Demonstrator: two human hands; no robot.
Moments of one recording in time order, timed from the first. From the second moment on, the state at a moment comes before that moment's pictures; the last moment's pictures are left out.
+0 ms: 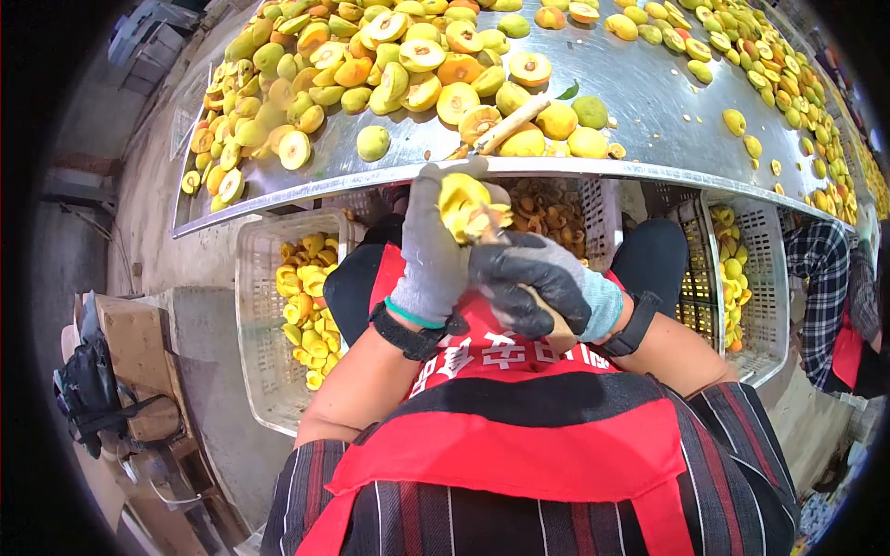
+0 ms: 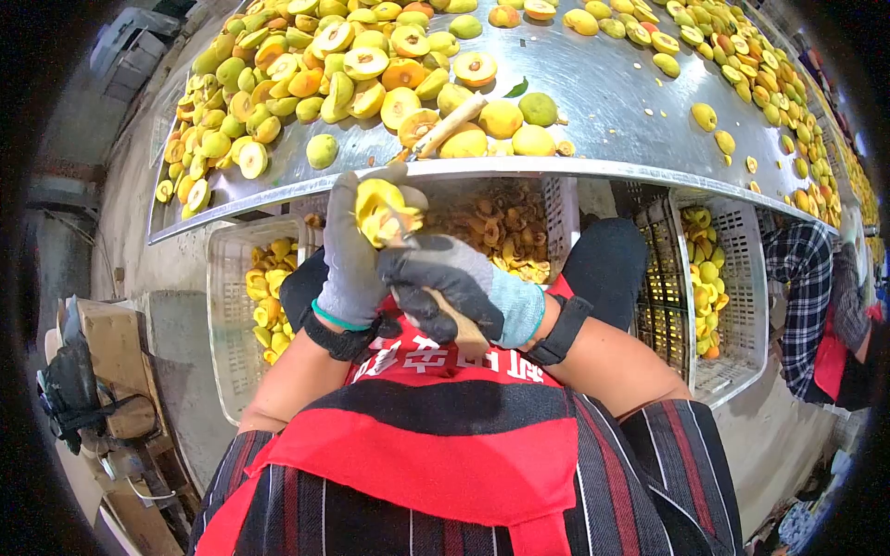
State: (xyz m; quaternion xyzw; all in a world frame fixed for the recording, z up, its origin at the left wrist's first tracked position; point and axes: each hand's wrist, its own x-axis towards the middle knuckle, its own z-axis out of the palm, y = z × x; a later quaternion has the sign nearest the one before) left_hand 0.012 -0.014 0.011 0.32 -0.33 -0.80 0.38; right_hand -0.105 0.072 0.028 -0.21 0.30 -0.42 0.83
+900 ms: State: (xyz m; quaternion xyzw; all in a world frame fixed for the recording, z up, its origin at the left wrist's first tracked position) left_hand 0.084 -0.204 -0.016 0.51 -0.83 -0.20 0.11; right_hand -0.133 0.080 0.011 -0.23 0.44 -0.47 0.73
